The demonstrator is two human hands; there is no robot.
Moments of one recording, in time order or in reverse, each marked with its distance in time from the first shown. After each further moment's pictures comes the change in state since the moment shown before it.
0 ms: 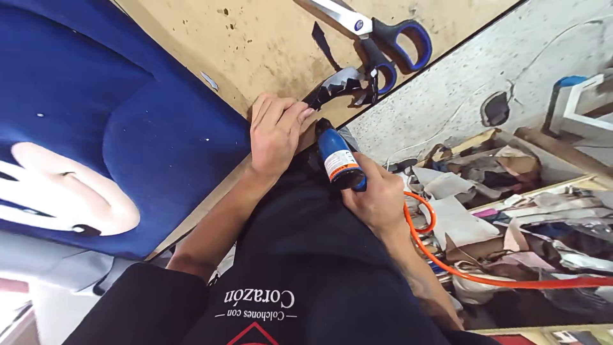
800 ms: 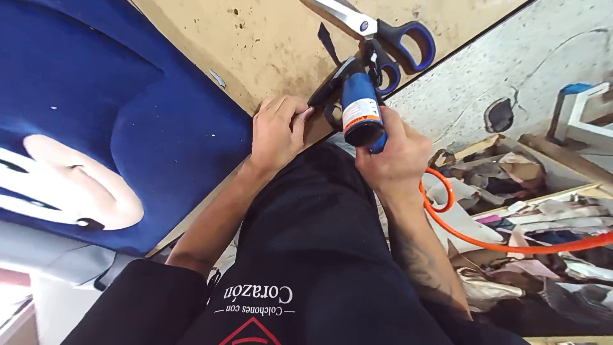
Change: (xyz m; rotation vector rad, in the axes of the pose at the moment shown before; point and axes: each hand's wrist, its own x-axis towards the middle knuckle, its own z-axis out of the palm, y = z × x) left_hand 0.007 -0.003 -0.010 -0.146 -0.123 -0.125; right_hand 0.054 0.006 -0.008 -0.167 0.058 0.098
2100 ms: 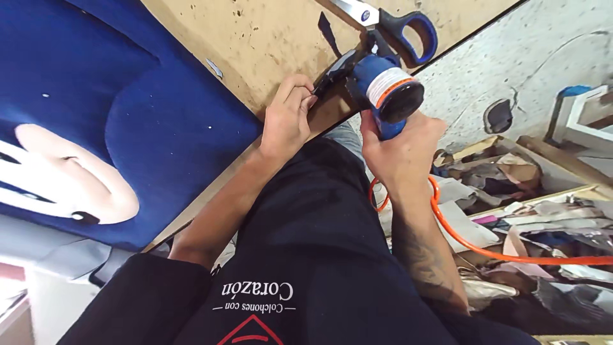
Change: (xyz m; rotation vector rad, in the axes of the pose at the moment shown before) left_hand 0.006 0.007 0.024 -0.055 0.066 0.060; right_hand 0.003 0.001 -0.017 0.191 -0.072 0.145
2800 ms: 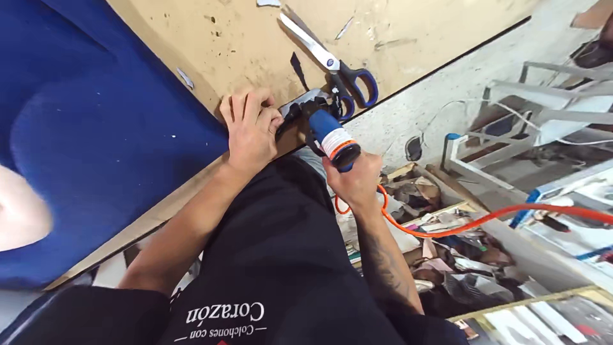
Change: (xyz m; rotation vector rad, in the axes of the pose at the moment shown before) left_hand -0.004 -0.015 0.003 0.302 0.033 -0.030; right_hand 0.006 0.029 0.009 0.004 0.082 -0.303
